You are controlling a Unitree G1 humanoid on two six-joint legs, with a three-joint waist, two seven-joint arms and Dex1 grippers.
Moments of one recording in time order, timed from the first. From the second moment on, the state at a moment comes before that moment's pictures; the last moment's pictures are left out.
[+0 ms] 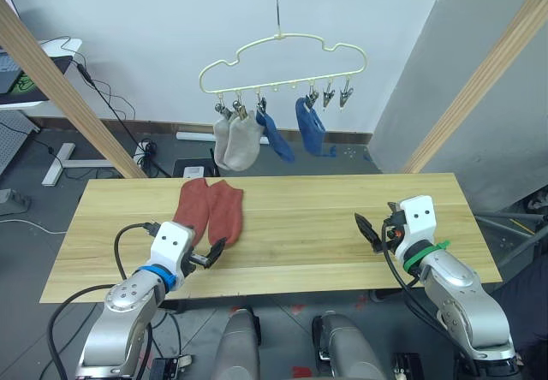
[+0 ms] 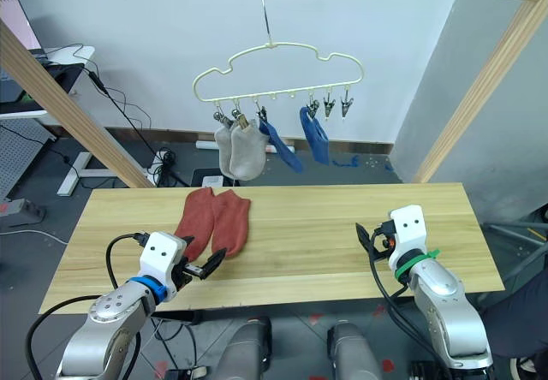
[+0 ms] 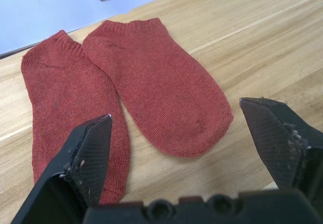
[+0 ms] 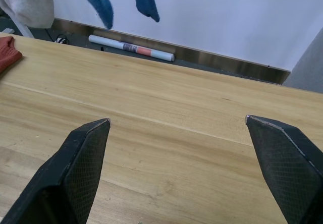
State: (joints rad) left arm 0.12 0.46 0.13 -0.20 -0.26 0.38 -0.45; right arm 0.02 -0.31 -0.03 -0.41 0.21 0.55 0.30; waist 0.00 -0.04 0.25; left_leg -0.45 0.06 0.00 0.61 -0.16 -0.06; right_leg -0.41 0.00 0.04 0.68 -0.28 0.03
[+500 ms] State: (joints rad) left arm 0.10 0.45 0.12 -0.20 -0.26 0.38 -0.45; right arm 0.00 -0.31 -0.04 -0.40 0.21 0.55 0.30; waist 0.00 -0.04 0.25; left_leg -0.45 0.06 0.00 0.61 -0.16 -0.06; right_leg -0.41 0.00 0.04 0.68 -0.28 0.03
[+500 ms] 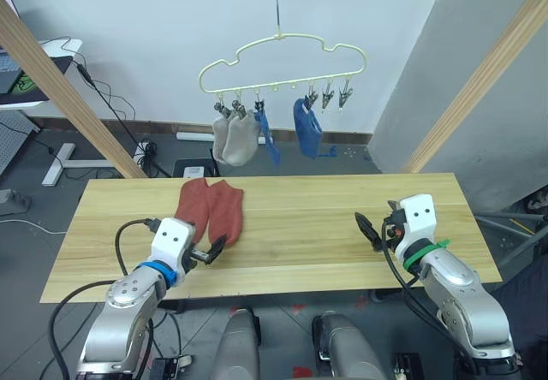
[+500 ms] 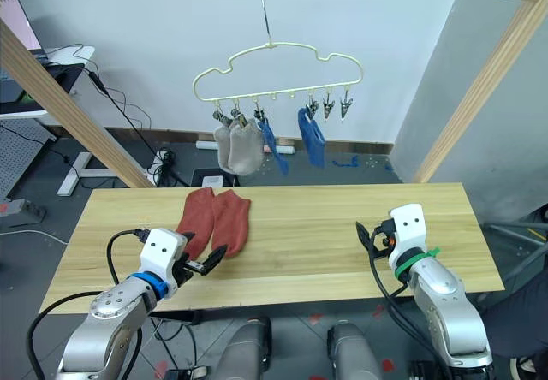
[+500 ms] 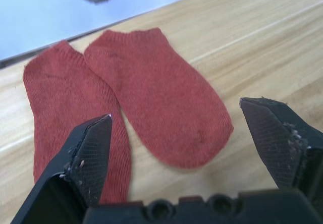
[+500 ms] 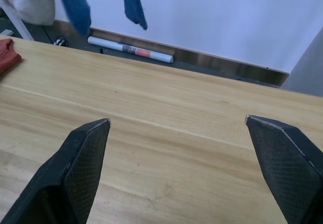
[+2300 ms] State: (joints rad) left arm 0.09 0.44 0.12 -0.19 -0.26 0.39 -0.45; right arm -0.01 -0.31 -0.04 -0.39 0.19 0.55 0.28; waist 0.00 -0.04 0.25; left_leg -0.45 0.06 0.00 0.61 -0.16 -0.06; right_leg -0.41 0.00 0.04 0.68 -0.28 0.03
